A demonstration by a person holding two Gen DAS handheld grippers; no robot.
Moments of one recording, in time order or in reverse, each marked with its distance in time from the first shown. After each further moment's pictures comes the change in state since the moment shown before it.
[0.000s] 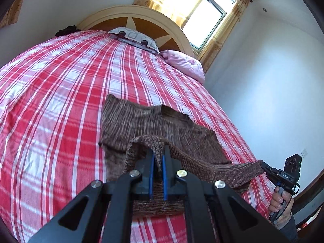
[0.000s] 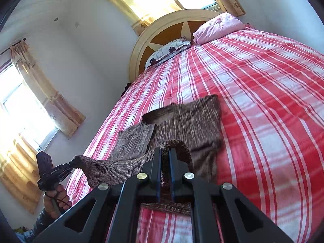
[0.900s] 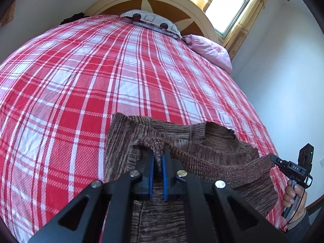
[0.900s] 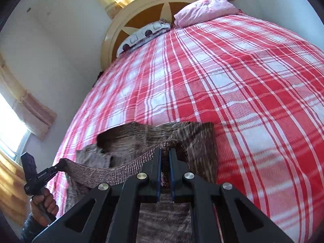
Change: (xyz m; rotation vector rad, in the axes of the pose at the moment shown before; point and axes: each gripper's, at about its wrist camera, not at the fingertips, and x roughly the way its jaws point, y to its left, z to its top) left arm 0.147 0.047 0.073 -0.009 0.126 0.149; right arm 0.173 -0.052 0.094 0.025 0.138 -0.171
